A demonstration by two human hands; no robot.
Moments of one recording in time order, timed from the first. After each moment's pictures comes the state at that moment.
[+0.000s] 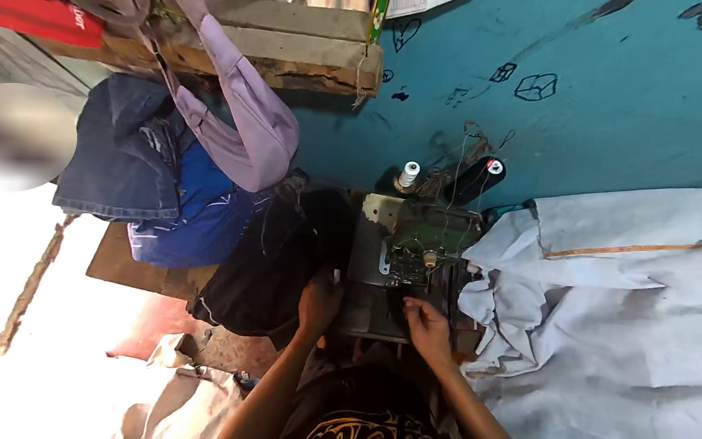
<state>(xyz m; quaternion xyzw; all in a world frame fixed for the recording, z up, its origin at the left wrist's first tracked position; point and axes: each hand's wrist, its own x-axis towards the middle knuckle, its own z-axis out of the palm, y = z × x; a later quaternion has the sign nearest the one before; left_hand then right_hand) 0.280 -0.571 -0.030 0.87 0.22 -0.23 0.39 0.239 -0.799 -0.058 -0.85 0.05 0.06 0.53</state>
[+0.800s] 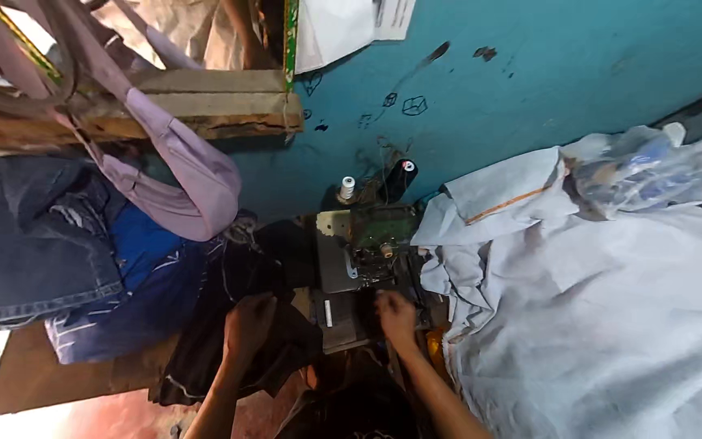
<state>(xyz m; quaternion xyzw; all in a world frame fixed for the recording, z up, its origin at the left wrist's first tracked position) 0.285 -0.475 -0.003 0.91 0.06 -0.13 0.40 0.237 -0.752 -0.036 -0.83 0.24 -0.01 0.50</state>
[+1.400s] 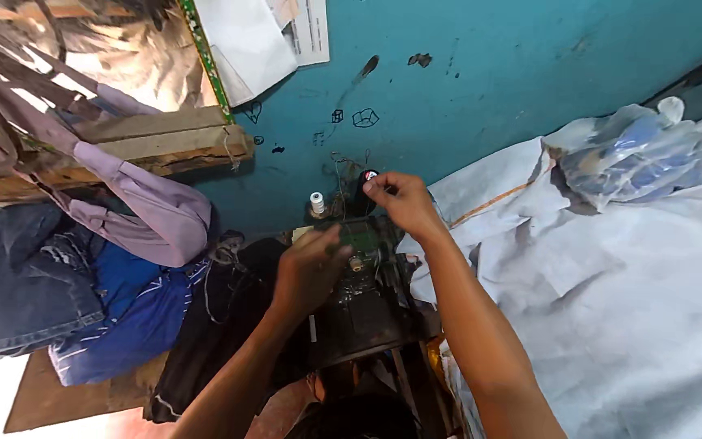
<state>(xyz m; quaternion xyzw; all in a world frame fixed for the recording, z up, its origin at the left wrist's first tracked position) 0.328 -0.636 0.077 0.85 -0.23 0.08 0.46 0.393 -0.862 0.094 -0.85 -0.04 -0.07 0.52</state>
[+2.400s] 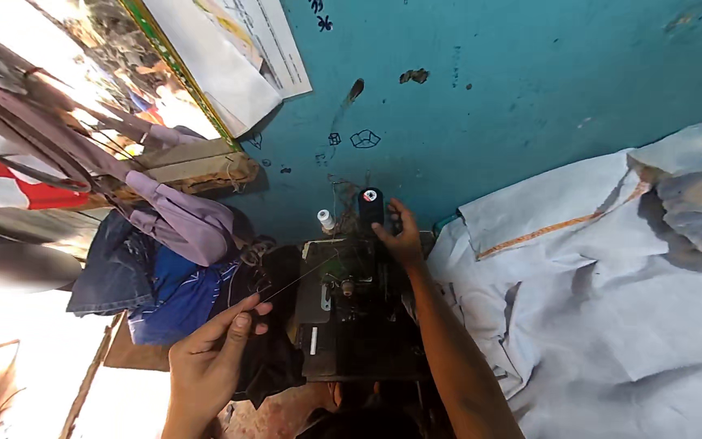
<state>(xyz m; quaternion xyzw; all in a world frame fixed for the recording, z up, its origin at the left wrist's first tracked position) 0.260 -0.631 0.134 0.83 -0.12 0.17 0.52 0.453 -0.900 -0.071 -0.76 -0.06 -0.19 0.62</state>
